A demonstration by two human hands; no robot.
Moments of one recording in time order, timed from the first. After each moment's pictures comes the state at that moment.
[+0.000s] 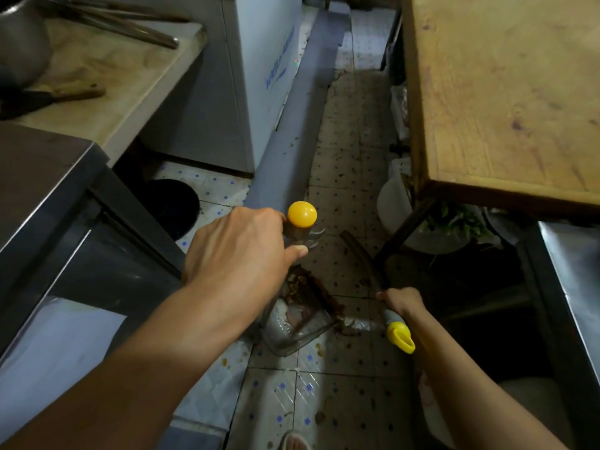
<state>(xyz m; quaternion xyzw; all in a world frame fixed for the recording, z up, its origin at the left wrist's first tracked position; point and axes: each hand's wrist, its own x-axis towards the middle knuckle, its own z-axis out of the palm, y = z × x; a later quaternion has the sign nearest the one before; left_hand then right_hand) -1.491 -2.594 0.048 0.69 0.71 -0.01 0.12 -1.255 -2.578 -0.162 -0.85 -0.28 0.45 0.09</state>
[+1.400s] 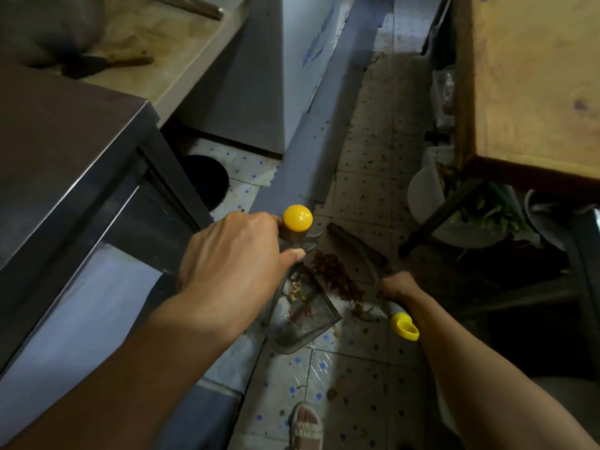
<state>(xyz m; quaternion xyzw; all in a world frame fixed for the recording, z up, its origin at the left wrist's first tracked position) -1.528 -2.647 0.031 0.67 0.73 0.02 0.13 -1.290 -2.579 -0.203 -0.79 -0.42 0.45 -0.04</state>
